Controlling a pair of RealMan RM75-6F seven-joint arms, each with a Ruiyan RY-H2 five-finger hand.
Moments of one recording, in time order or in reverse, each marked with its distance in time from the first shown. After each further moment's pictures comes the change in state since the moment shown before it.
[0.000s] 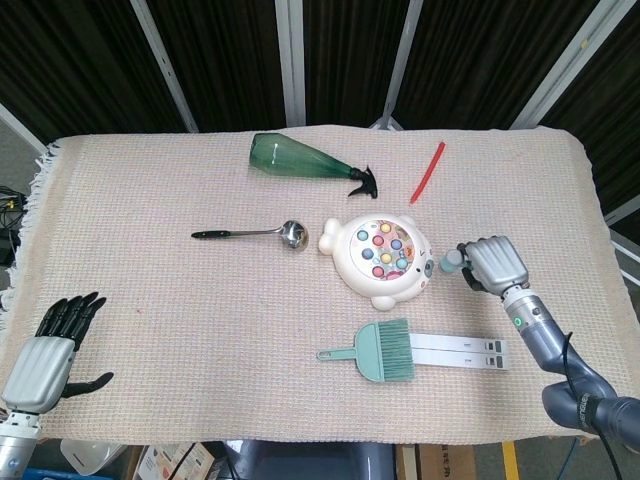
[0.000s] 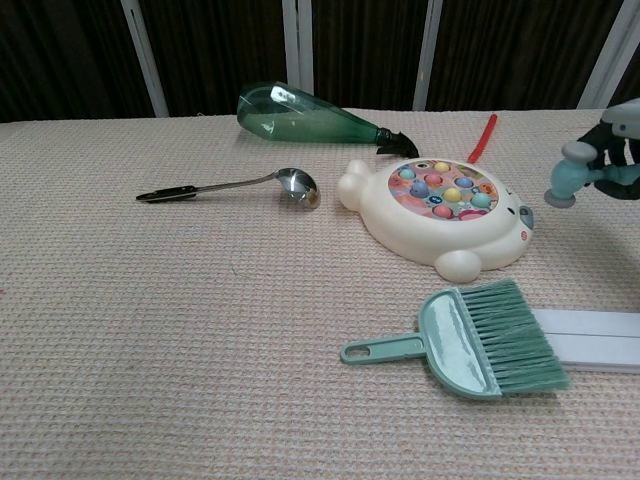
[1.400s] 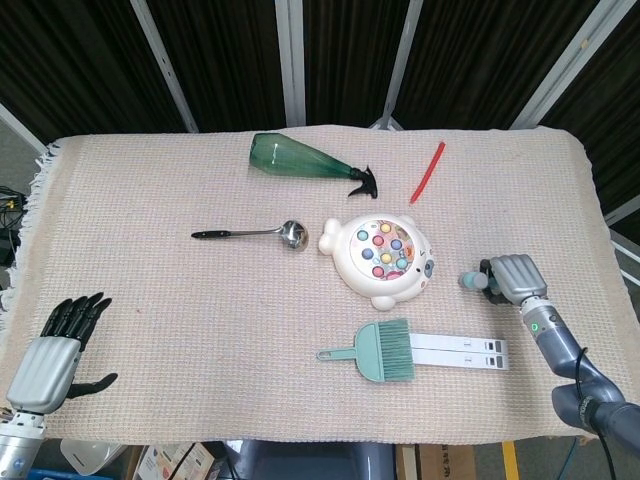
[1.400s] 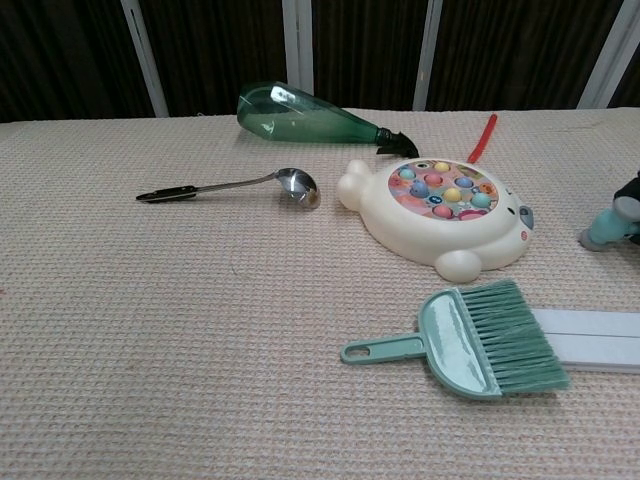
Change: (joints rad) left arm -0.004 0.002 -0.002 -0.037 -0.007 -0.014 0.046; right arm -0.075 -0.114 0.010 0.265 -0.065 -0.132 0.242
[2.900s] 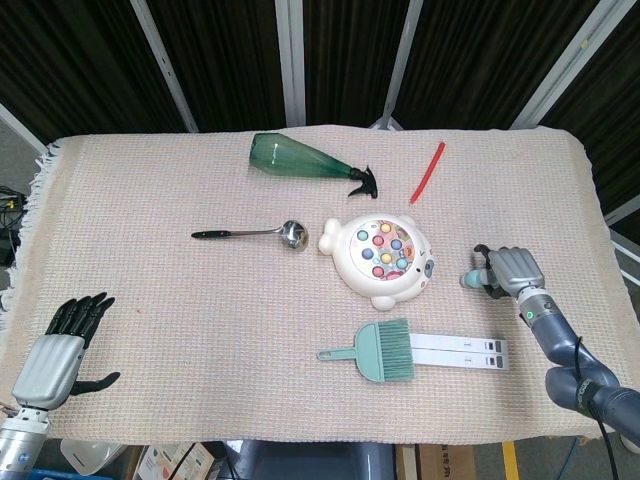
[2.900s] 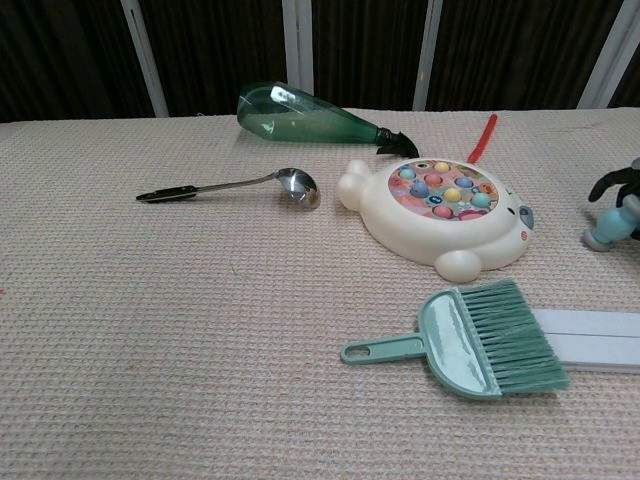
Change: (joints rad) left arm -0.015 -0.015 -0.006 0.019 -0.032 -0.031 -0.012; right arm 0.057 0.045 0.047 -0.074 0.181 -0.137 -0.183
